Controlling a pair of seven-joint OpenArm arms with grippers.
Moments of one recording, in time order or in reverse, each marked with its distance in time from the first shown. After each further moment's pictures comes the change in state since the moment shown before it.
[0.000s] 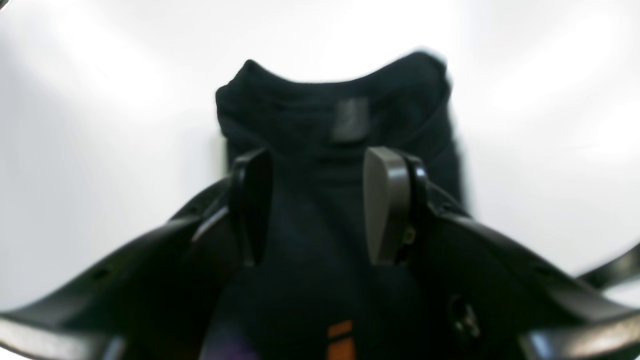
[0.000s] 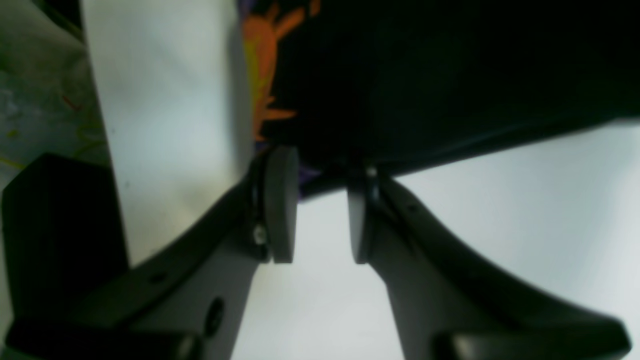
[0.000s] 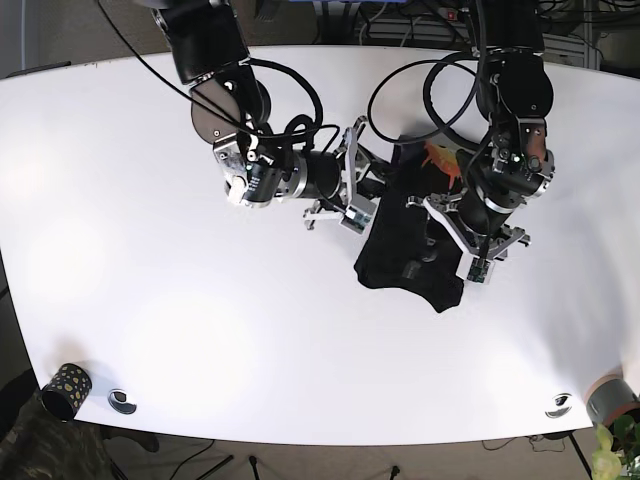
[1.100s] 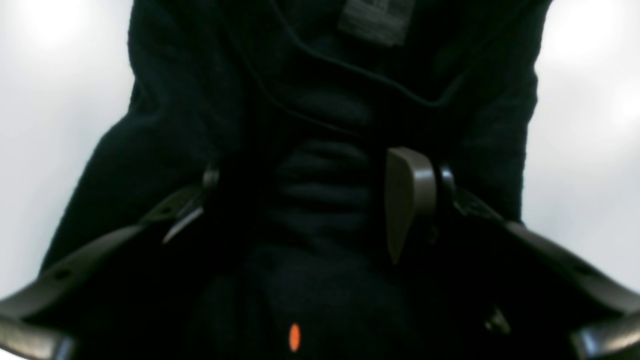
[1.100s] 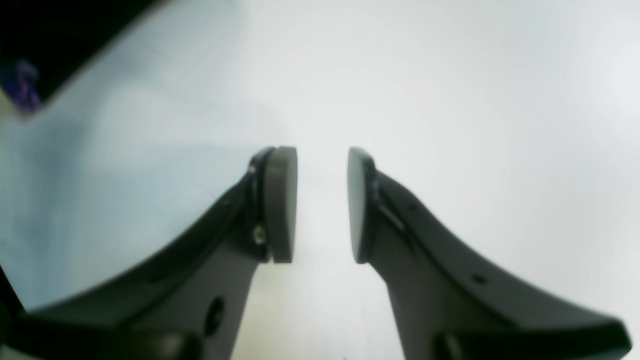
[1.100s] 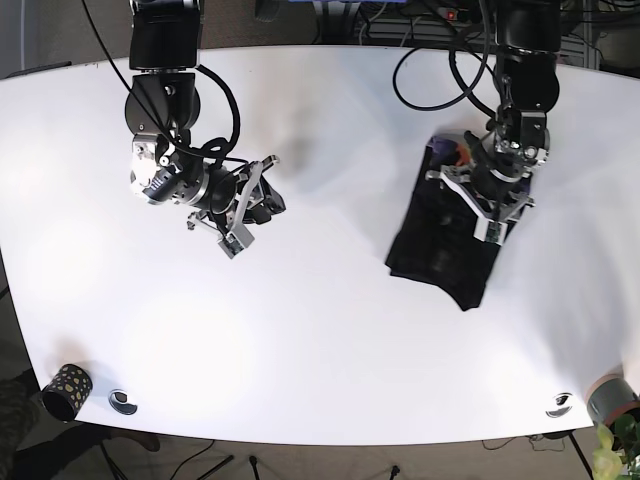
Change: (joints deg) left arm 4.7 -9.7 2.1 -25.3 -0.9 5.3 -22.3; right arm -3.1 4.8 22.4 -0.5 -1.2 -0.5 -1.5
